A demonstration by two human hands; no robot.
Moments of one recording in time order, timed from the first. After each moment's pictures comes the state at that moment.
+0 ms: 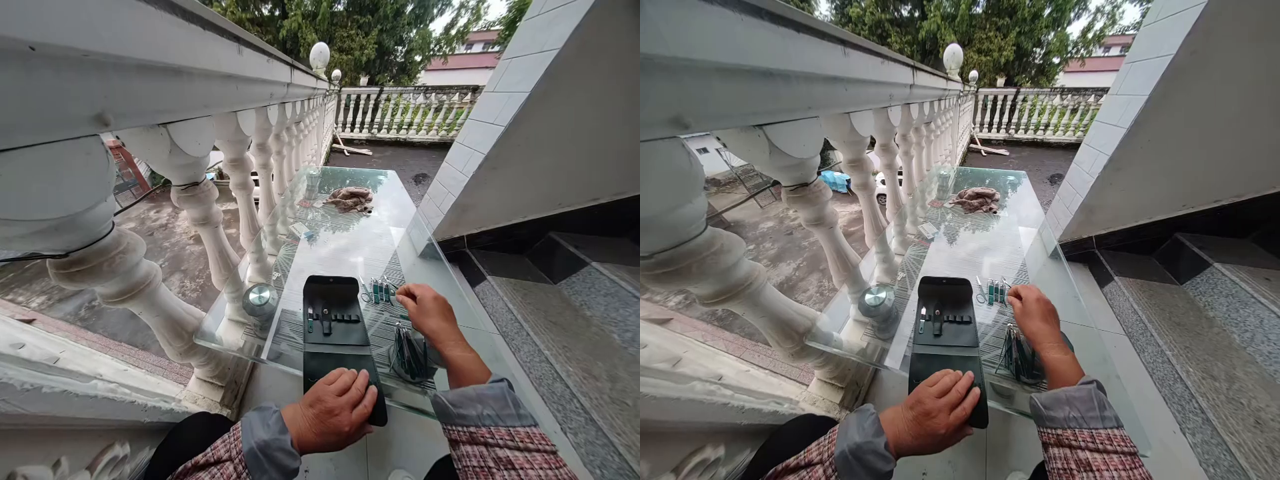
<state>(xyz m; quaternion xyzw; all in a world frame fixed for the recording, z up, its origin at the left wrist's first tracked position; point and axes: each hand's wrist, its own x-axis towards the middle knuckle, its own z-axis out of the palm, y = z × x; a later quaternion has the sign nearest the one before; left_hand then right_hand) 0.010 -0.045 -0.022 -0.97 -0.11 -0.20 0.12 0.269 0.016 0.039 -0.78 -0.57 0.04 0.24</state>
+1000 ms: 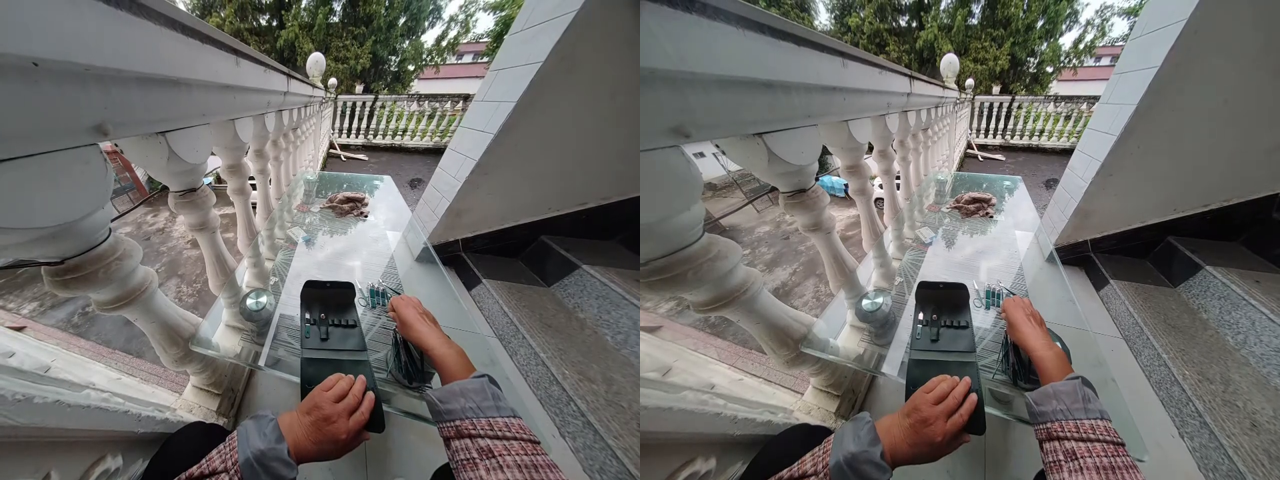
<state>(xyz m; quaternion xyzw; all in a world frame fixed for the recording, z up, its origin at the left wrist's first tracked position) 0.010 -0.044 -0.022 -0.96 -0.11 -0.23 0.12 0.276 0.024 0.008 -0.74 -0.66 0.02 0.11</state>
